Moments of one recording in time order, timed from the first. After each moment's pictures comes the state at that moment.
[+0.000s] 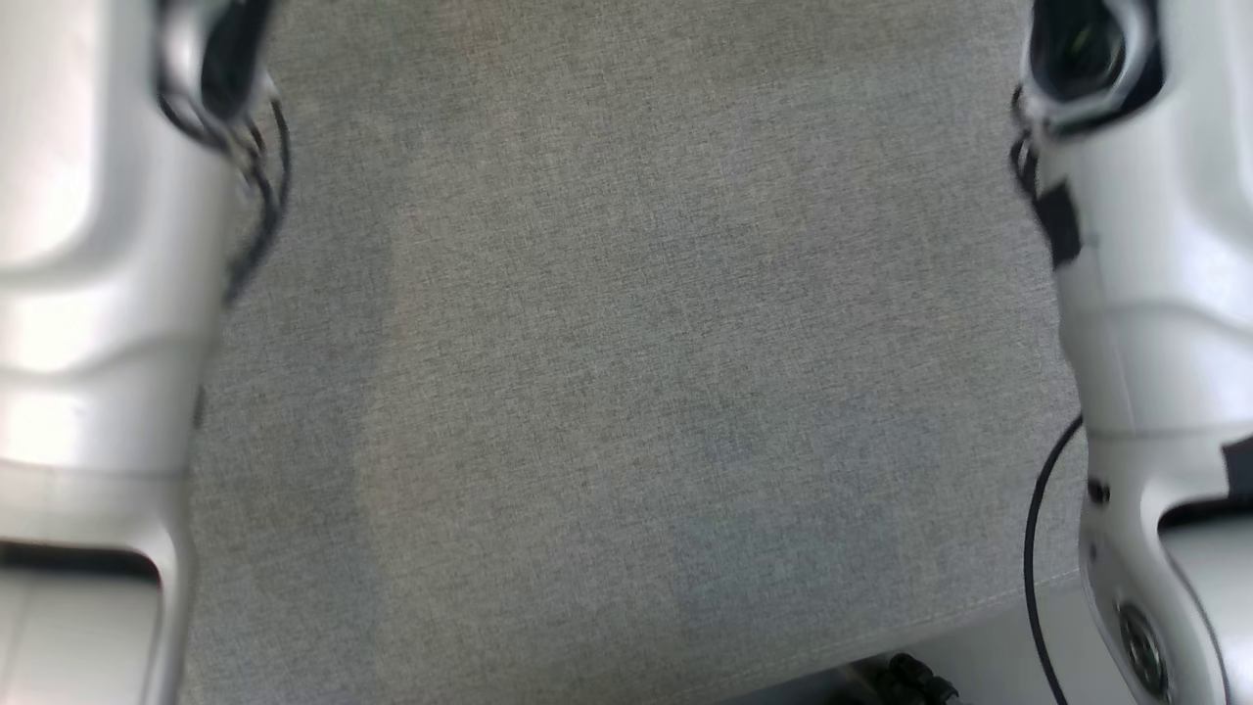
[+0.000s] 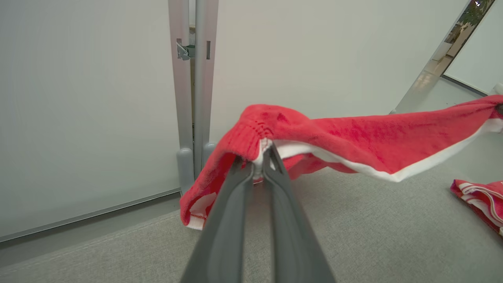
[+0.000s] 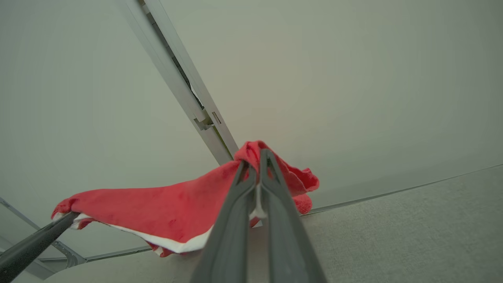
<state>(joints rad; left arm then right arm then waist) -1.23 0.19 -0.34 0.54 -0.53 -0.12 0.17 -1.14 -0.05 0.04 0.49 0.55 0.13 0.01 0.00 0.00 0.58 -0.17</state>
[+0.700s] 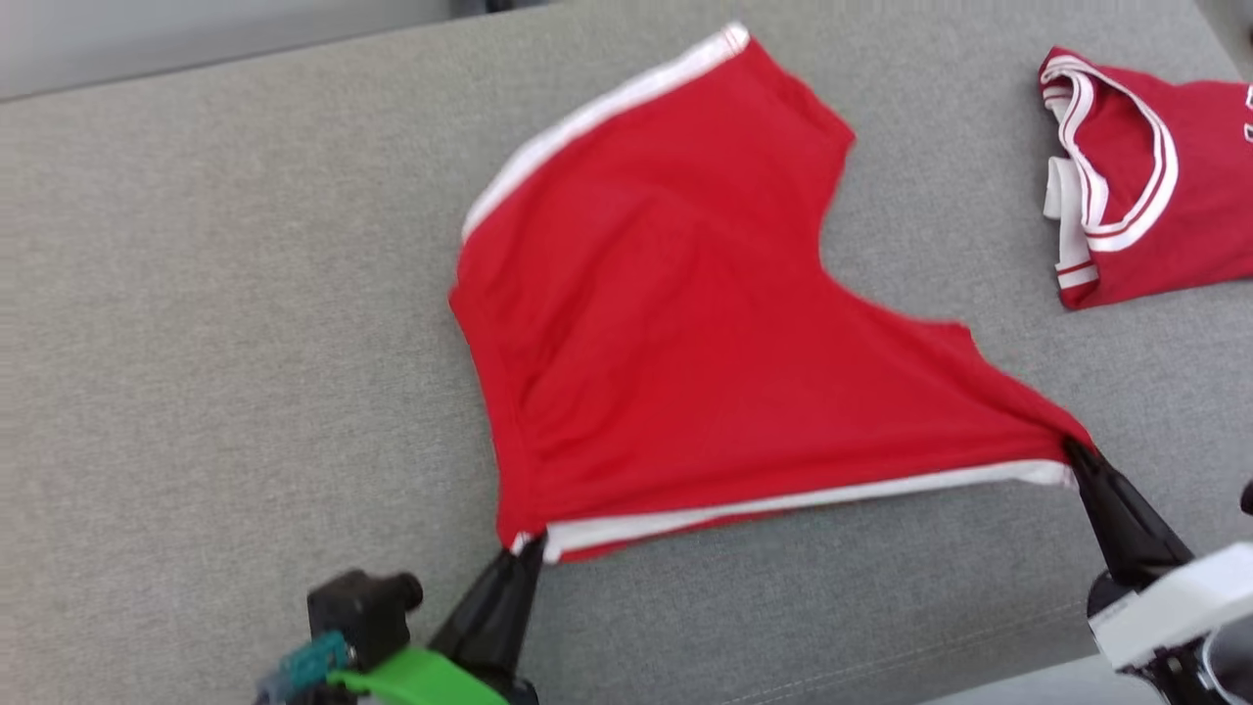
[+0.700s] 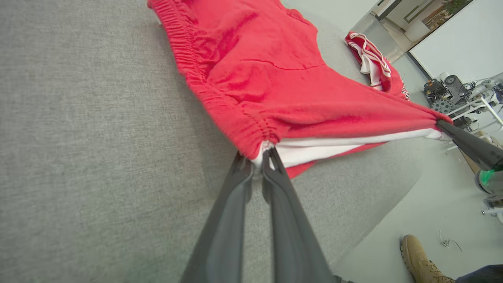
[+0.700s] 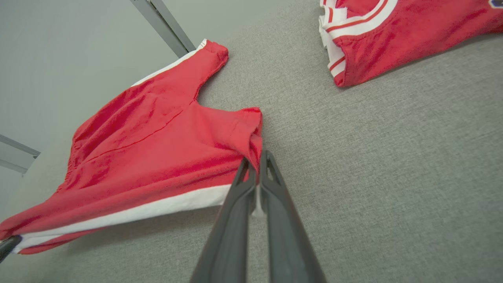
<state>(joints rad) 0.01 0.29 -0.53 -0.14 -0.69 0.09 0.03 0.09 -0.35 0.02 -0.06 0.78 0.13 0.05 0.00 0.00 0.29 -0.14</state>
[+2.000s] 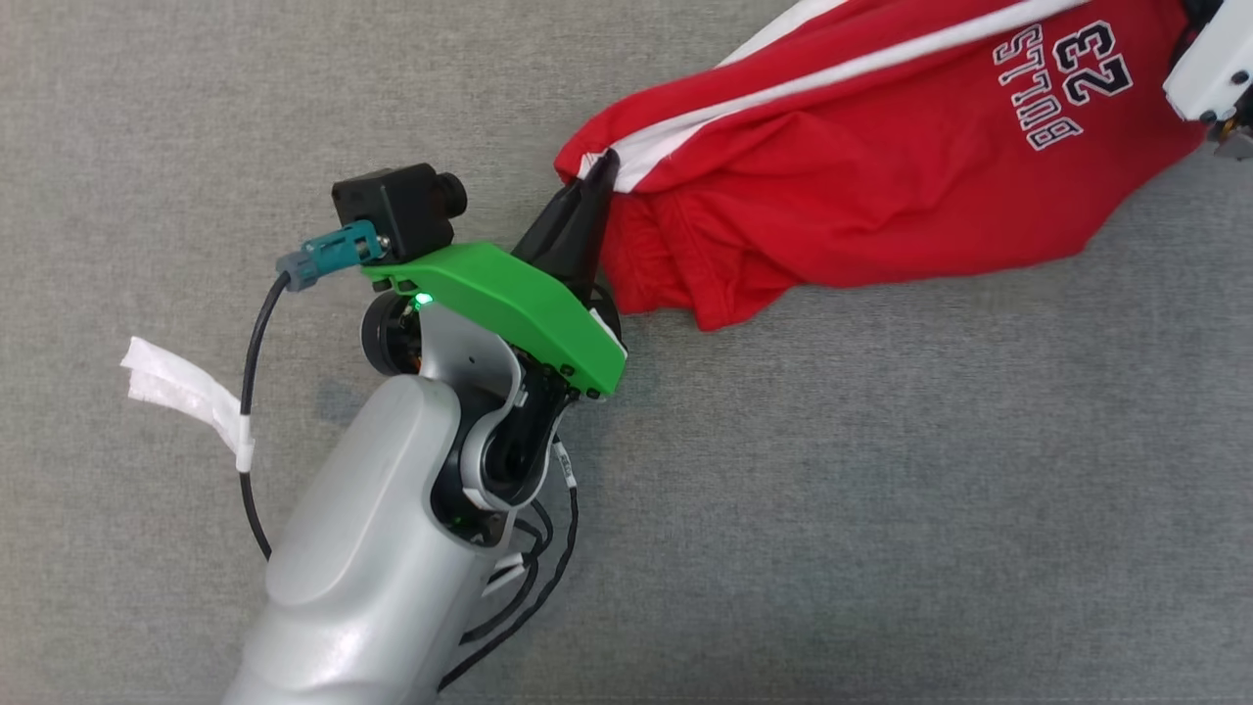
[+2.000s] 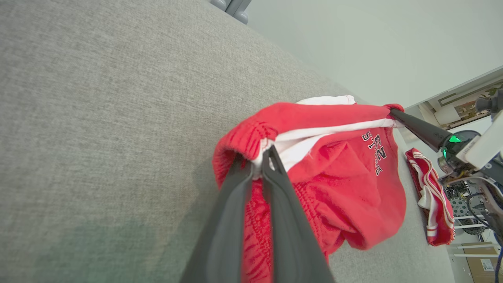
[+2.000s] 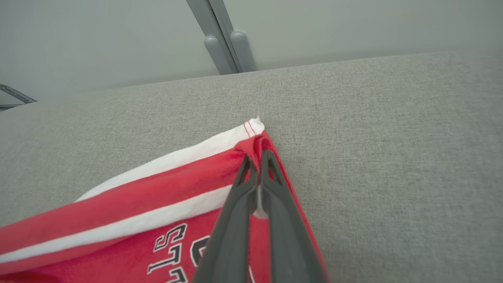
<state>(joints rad) -0.61 0.05 -0.52 0.11 -0.89 0.16 0.15 -0.92 -0.38 0.01 0.40 0.52 0.13 0.53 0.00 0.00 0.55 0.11</state>
